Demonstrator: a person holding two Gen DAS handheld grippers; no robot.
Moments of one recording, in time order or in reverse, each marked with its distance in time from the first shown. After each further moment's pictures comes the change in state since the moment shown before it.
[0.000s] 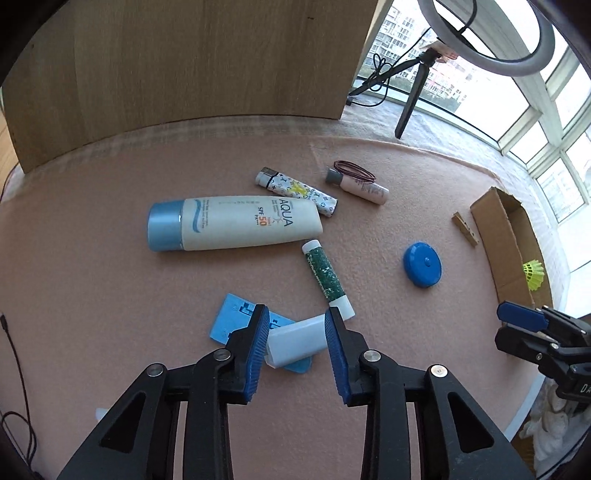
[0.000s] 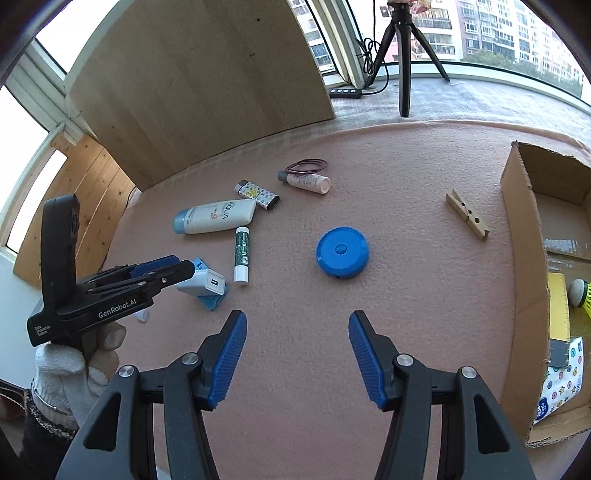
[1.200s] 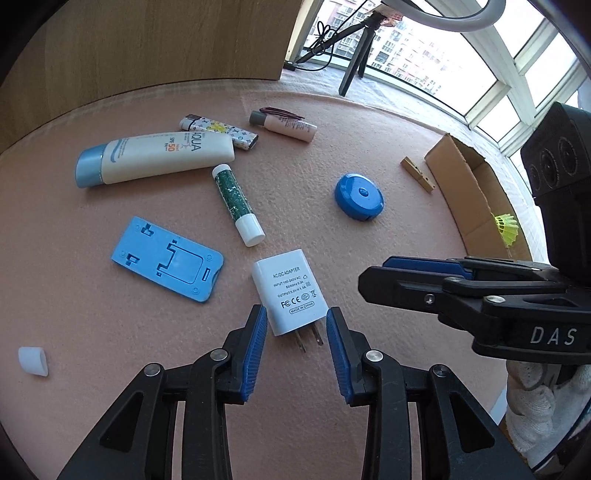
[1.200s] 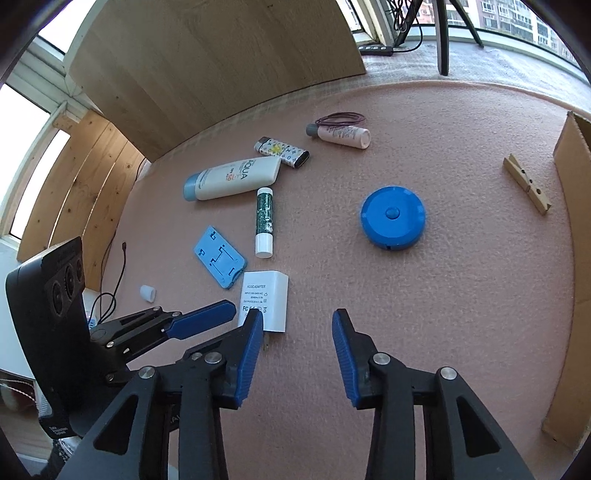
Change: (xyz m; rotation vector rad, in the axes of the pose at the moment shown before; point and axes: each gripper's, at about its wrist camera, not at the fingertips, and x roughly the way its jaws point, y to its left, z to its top) left arm 0.013 -0.060 -0.062 0.065 0.021 -0.091; right arm 0.047 0.014 -0.004 -0.005 0.134 0.089
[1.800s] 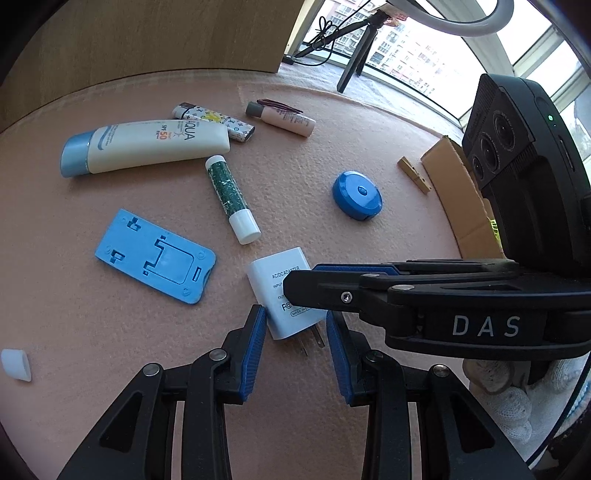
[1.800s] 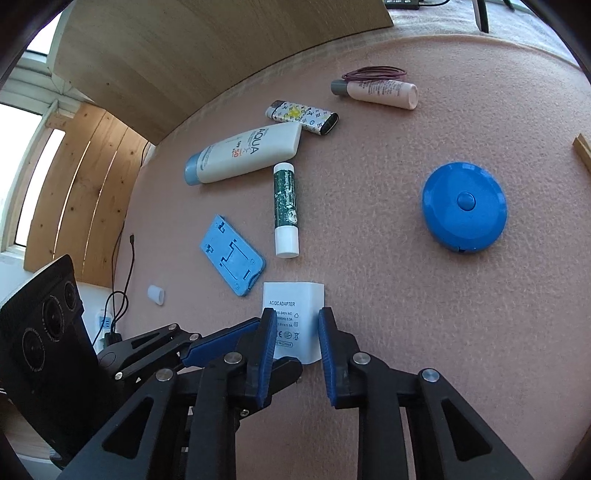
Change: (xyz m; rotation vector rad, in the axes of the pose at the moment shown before) left arm 0.008 0.008 -0.001 -0.027 0.015 -0.066; right arm 0.053 0.006 0.020 0.035 0.114 0.099
